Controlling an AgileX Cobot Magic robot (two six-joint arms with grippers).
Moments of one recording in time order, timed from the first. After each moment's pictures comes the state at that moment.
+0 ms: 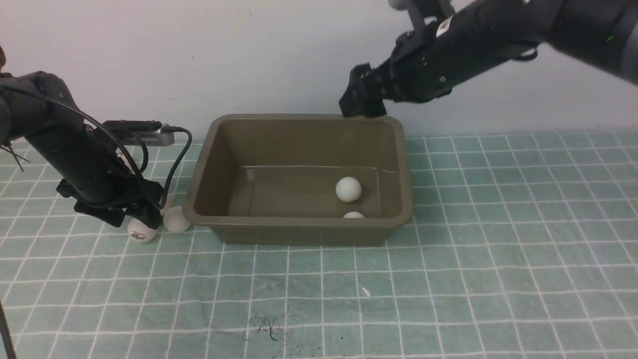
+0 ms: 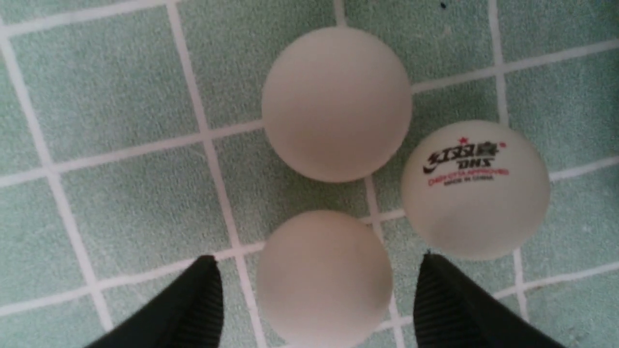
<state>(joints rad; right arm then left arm) 0.41 1.82 -1.71 0.34 0.85 -0.21 0.10 2.08 -1.50 -0.25 0.93 0.39</state>
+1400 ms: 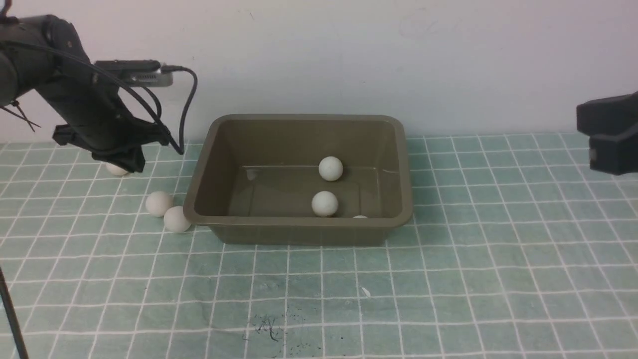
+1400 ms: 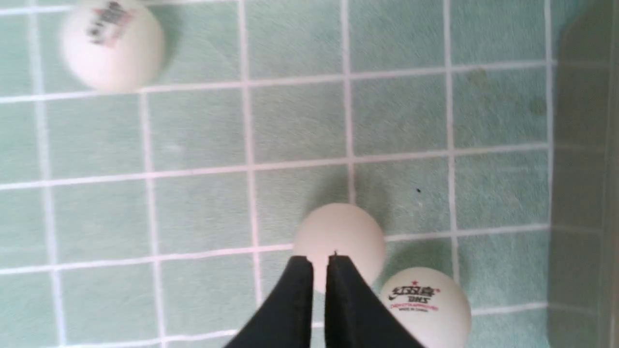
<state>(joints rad) 0.41 0.95 -1.00 -0.10 0.71 0.20 0.03 2.07 -1.70 -0.13 0.95 0.15</state>
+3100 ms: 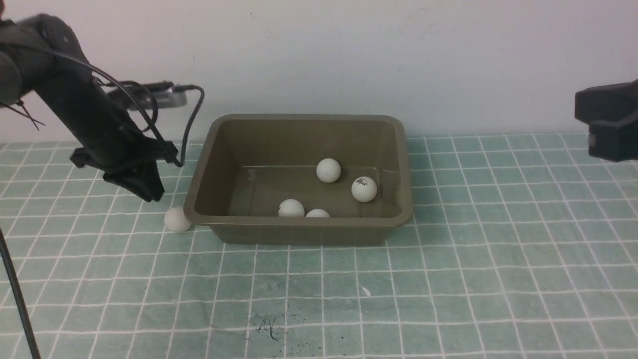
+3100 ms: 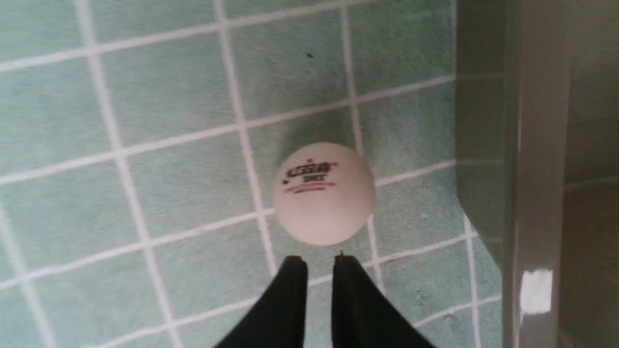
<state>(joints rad) 0.41 0.95 -1.00 -0.11 0.68 0.23 0.05 2.14 -1.77 -0.30 1.22 0.30</state>
